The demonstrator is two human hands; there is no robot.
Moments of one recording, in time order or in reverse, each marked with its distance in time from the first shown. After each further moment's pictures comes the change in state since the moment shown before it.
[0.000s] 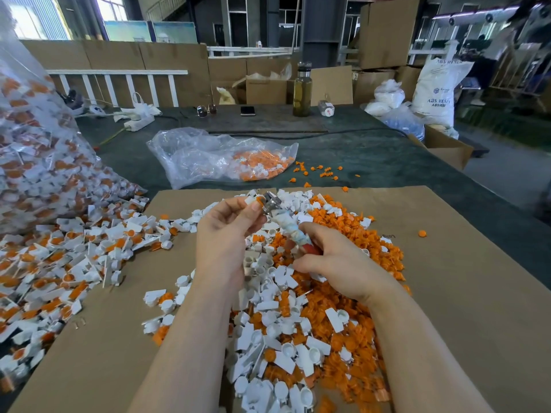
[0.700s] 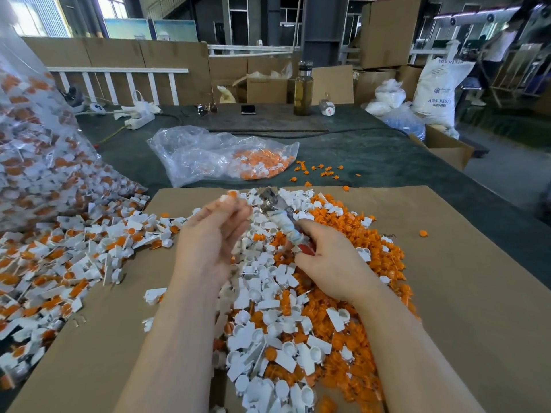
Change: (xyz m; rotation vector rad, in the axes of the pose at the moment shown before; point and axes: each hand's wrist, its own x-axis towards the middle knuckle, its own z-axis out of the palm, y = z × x) left_hand 0.007 0.012 -0.018 -0.219 0.119 -0.259; right_hand 0.007 0.007 0.015 -0.194 0.174 -0.082
